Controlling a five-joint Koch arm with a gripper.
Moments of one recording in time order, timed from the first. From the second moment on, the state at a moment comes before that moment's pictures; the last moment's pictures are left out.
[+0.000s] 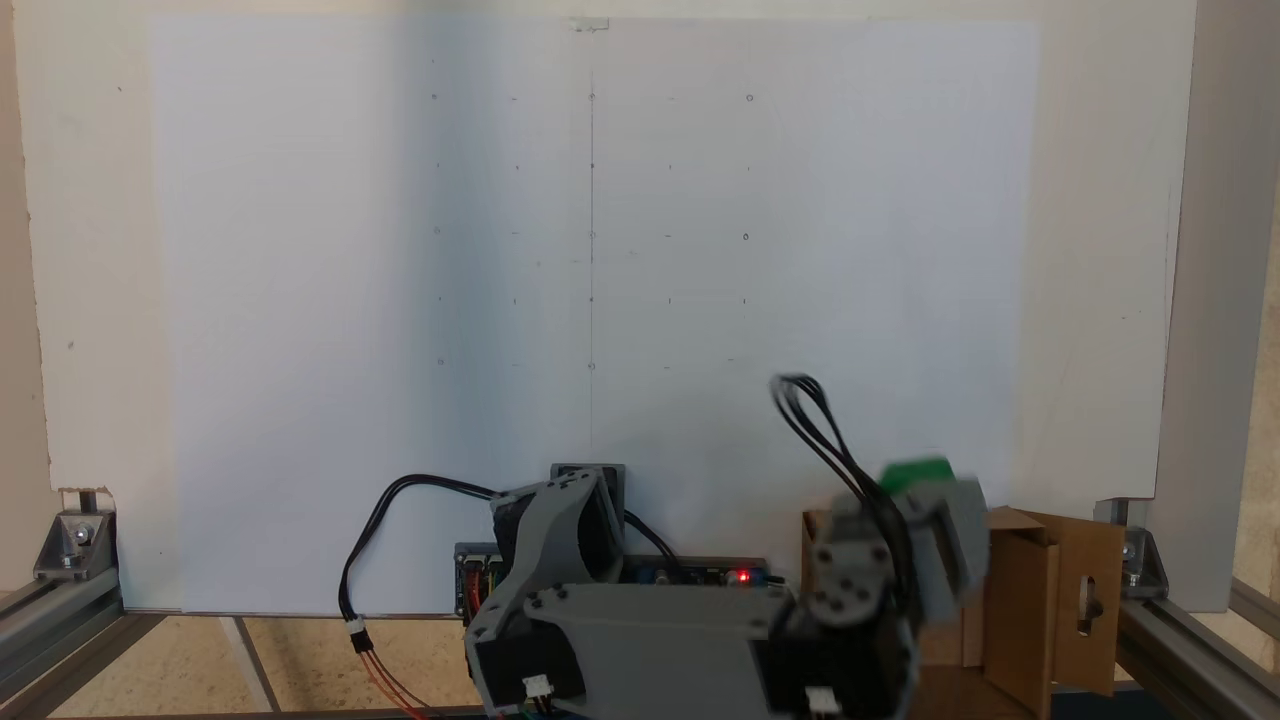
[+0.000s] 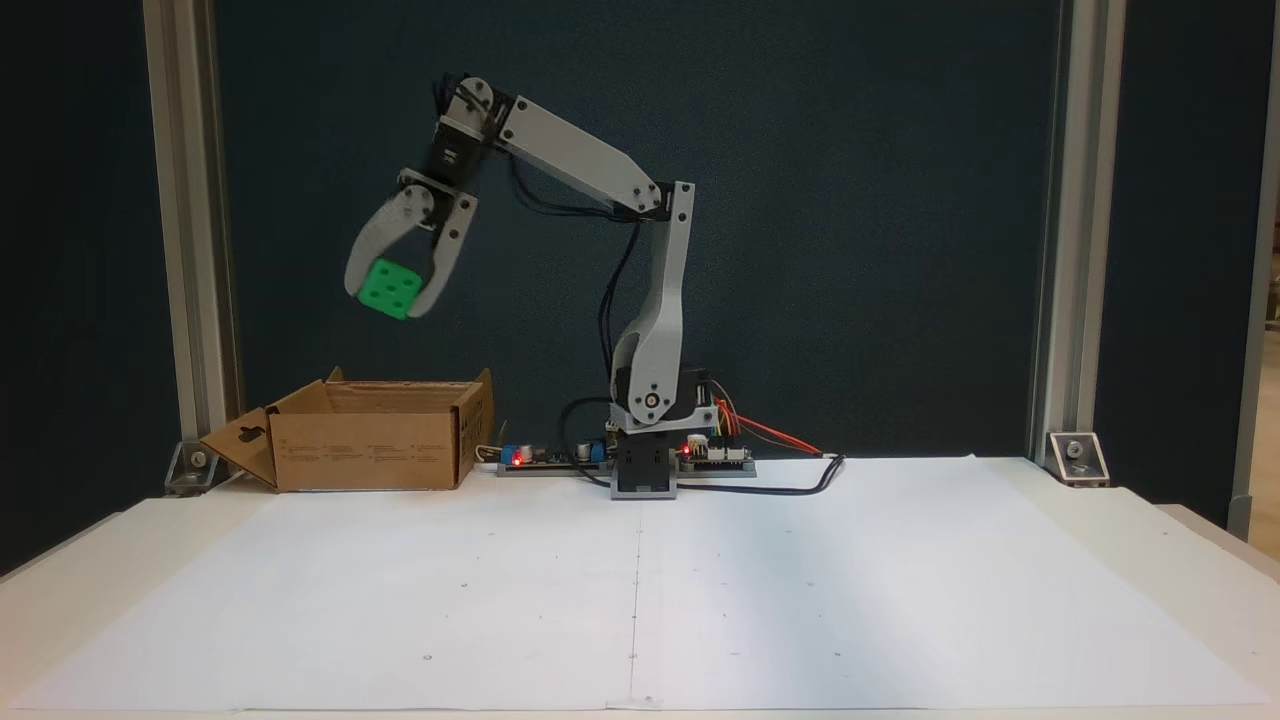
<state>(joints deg) 77.2 96.2 65.8 63.5 -4.7</state>
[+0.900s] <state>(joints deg) 103.4 67.9 65.2 54.7 -19.6</state>
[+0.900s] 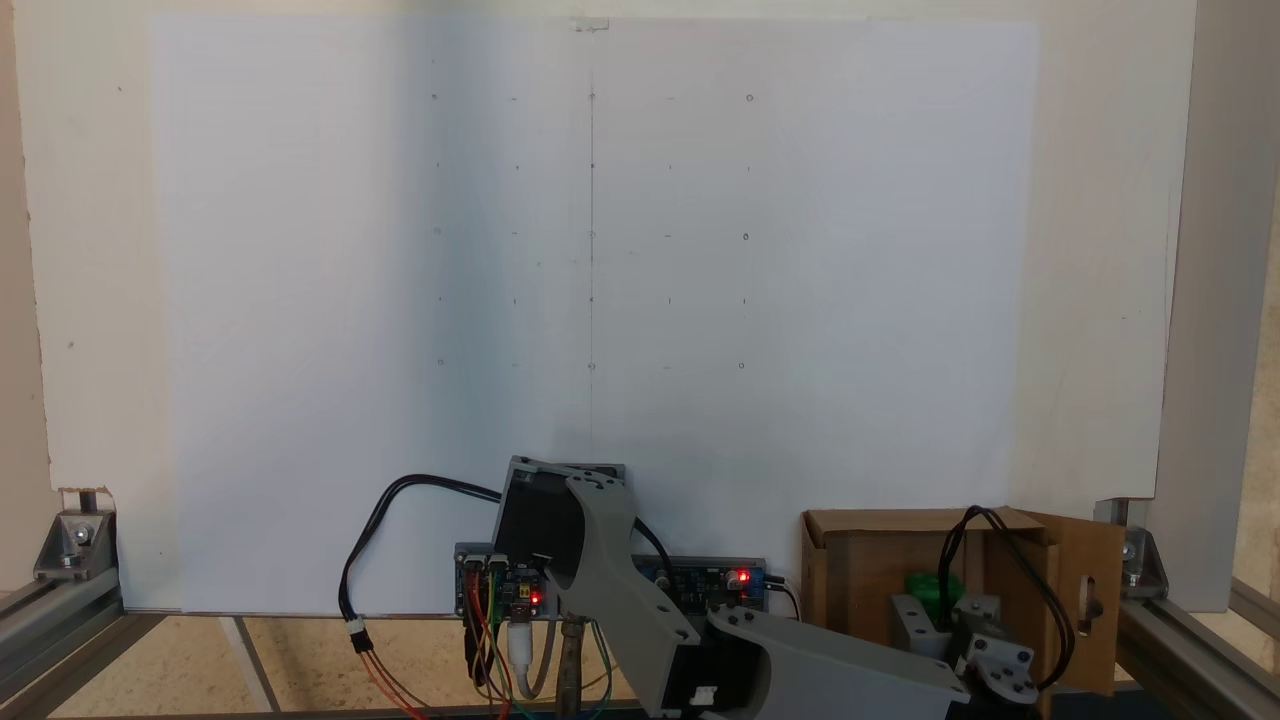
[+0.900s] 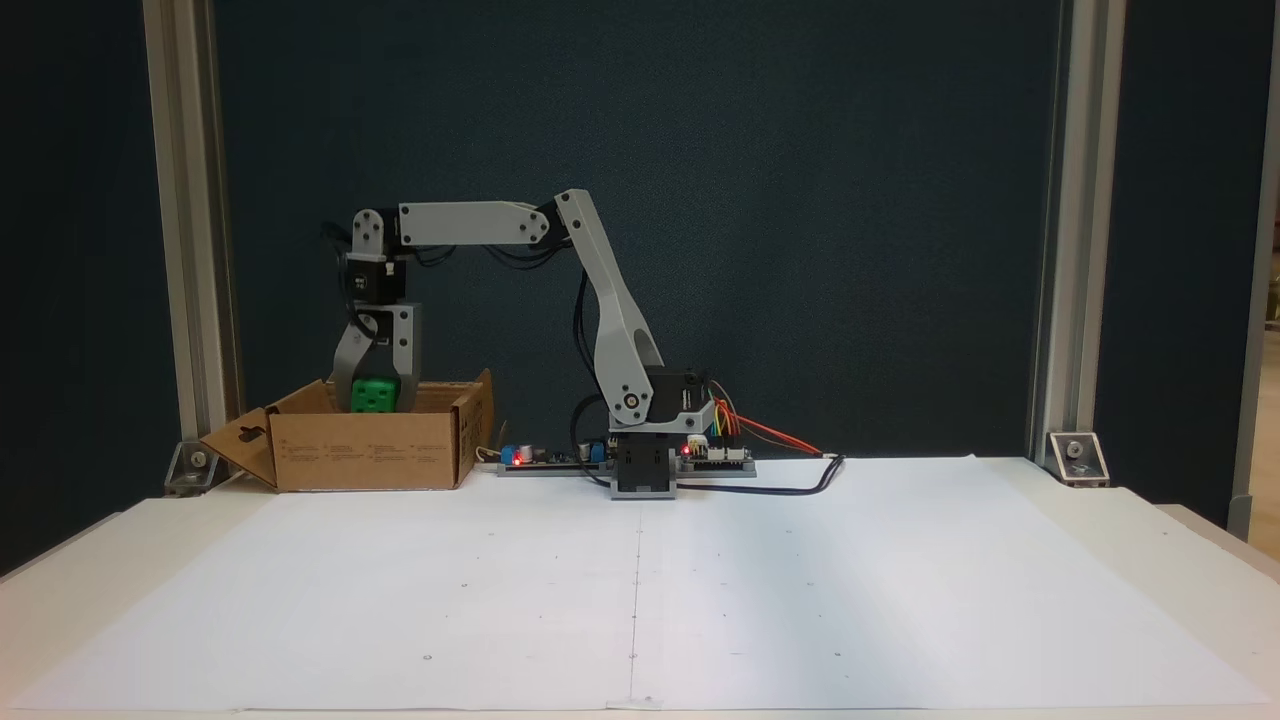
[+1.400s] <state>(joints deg) 94.4 77.1 65.2 43.3 -11.3</state>
